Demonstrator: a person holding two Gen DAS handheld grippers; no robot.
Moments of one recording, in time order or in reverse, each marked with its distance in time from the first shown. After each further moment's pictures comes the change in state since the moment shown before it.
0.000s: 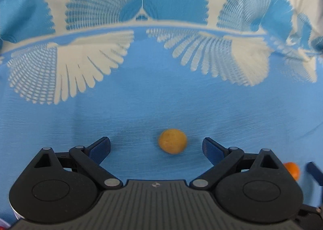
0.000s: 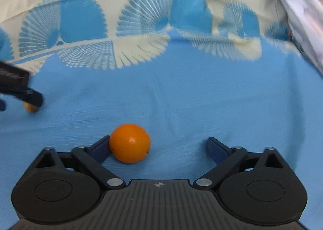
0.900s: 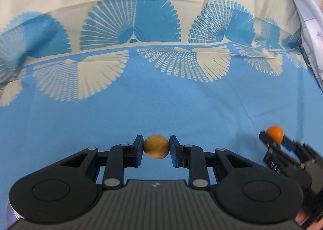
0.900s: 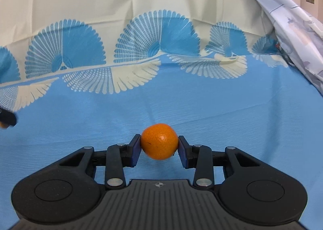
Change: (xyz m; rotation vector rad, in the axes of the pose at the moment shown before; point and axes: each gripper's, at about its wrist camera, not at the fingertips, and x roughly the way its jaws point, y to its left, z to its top) left arm -0.135 -0.005 -0.052 0.060 -0.090 -0.046; right arm -0.053 -0.017 0.006 0.075 -0.100 0.004
